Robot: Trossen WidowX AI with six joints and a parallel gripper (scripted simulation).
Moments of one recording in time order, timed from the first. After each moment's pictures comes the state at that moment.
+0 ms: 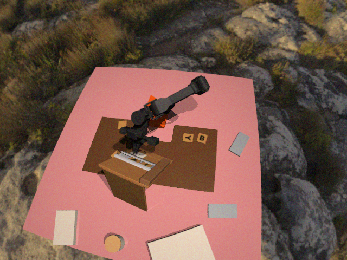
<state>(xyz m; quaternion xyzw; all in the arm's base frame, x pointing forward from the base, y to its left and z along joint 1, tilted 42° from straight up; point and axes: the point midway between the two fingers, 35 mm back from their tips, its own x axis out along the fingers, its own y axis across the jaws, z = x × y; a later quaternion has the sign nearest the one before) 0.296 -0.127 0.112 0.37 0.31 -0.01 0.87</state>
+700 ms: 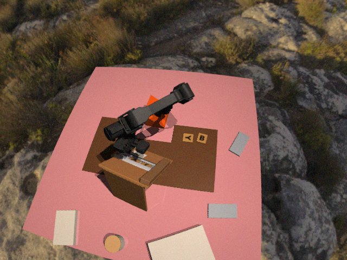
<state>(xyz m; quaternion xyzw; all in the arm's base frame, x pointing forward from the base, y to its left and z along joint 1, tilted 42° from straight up) 0.316 -0.157 0.097 0.35 0.53 0.07 0.77</state>
